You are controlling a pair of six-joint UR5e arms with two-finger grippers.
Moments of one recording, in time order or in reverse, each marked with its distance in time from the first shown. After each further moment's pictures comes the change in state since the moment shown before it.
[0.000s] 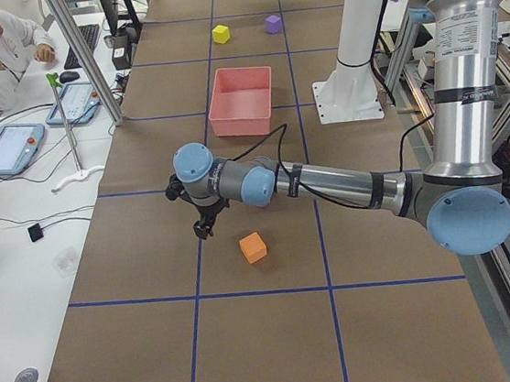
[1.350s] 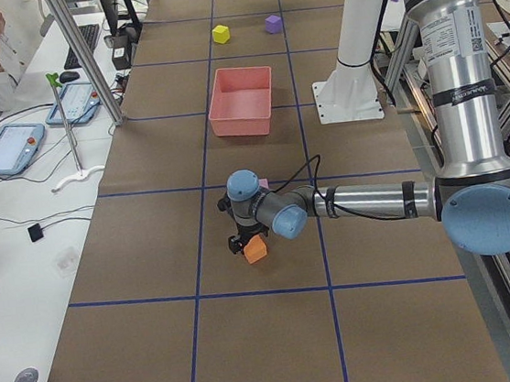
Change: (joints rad) left arm 0.279 0.170 0.081 -0.396 0.239 0.097; right arm 0.000 -0.001 -0.004 0.000 0.000 -0.001
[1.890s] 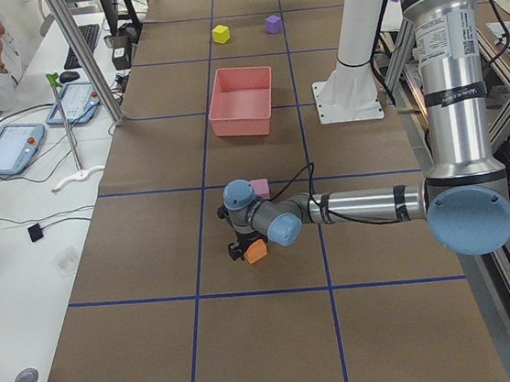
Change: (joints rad) left arm 0.026 -0.053 0.095 -0.034 -0.008 0.003; right arm 0.000 -0.001 0.001 0.000 0.000 0.000
